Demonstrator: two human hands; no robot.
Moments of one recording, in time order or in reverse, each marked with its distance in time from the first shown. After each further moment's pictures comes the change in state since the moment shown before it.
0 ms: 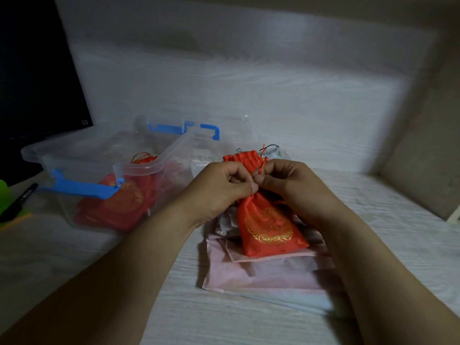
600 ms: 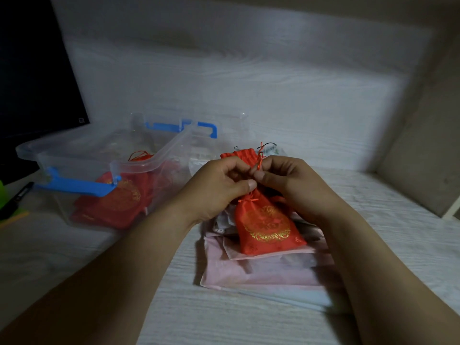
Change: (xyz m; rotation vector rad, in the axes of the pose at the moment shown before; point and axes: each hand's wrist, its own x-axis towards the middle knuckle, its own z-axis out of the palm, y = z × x) left_hand 0.001 -0.002 0.002 -0.005 -0.021 0.063; right_hand -0.004 -0.003 -0.005 0.002 -0.051 -0.016
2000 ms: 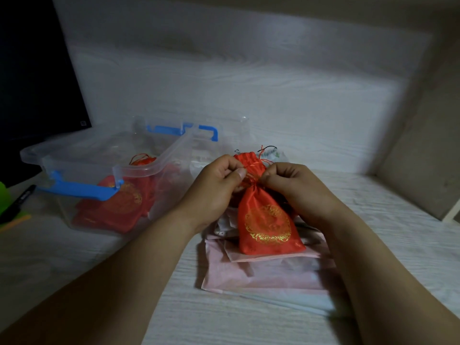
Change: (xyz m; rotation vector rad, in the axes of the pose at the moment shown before) left_hand 0.004 -0.008 0.007 -0.158 0.136 -0.014; right_hand 0.001 0.001 -0.004 -0.024 0.084 0.102
